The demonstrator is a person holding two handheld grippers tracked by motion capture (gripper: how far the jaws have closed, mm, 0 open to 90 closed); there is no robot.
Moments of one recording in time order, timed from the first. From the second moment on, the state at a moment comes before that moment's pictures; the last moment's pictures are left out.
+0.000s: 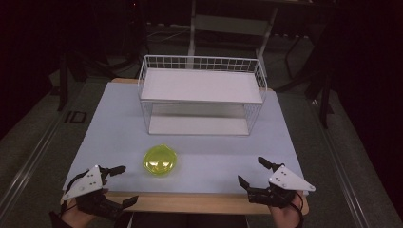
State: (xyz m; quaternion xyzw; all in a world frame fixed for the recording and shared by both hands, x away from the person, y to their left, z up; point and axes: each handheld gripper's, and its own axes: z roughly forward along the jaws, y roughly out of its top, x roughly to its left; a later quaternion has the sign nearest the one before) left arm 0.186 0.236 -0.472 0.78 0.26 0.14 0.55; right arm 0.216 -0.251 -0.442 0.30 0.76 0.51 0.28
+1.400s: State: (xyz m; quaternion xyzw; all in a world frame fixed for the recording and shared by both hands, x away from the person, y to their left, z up) left arm 0.227 0.268 -0.420 0.74 0.34 0.16 0.57; right arm 0.210 -0.242 -0.445 0.27 0.75 0.53 0.28
